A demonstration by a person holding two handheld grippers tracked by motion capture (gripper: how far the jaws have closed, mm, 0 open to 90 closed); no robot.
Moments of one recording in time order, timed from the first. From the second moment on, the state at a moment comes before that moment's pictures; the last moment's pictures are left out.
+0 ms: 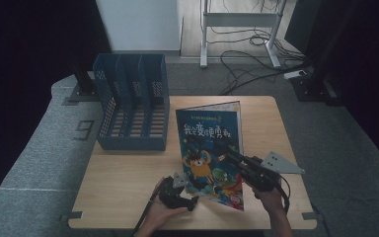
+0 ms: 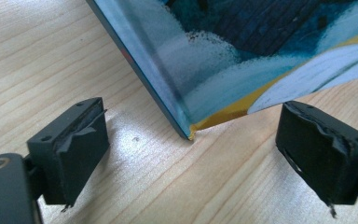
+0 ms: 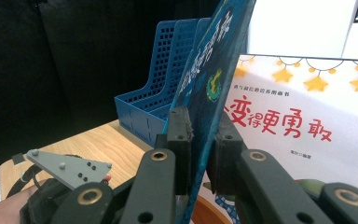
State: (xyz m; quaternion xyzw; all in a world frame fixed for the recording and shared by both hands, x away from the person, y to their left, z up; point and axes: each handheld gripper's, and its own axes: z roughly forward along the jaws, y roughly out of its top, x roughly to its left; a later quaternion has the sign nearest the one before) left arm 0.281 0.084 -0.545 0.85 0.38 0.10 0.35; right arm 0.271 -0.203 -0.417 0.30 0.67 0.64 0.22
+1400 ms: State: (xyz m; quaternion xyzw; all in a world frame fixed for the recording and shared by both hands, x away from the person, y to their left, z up) left arm 0.284 0.075 -0.543 0.83 0.40 0.14 0.37; right arm 0.265 -0.207 -0.414 0.26 0.68 0.64 0.23
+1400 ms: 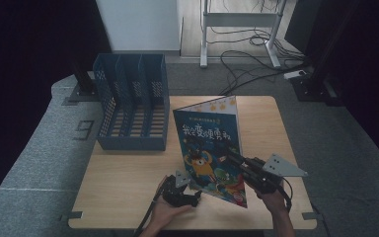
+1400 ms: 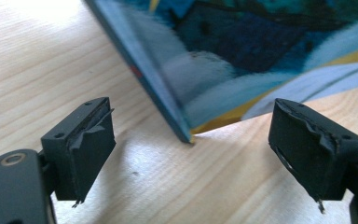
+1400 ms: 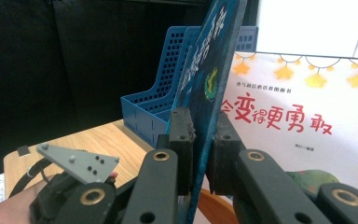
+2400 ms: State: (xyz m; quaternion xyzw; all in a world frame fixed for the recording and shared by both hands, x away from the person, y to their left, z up) left arm 0.296 0.065 -0.547 0.85 0.39 0.14 0.33; right arm 0.270 -0.210 -0.417 0.26 0.68 0.65 0.22
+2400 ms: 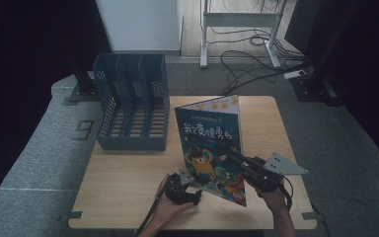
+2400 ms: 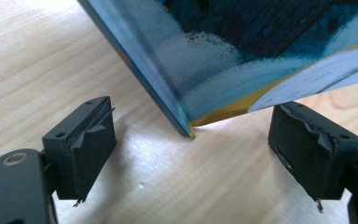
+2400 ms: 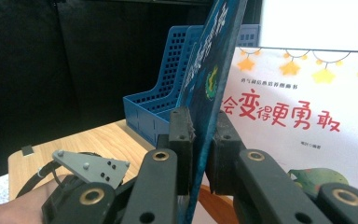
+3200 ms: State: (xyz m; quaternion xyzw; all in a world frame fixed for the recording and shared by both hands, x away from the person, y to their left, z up) left arm 0.313 0.071 -0.541 0.83 0.41 0.15 0.34; right arm 0.277 -0.223 -0.426 0.26 0.69 0.63 0.23
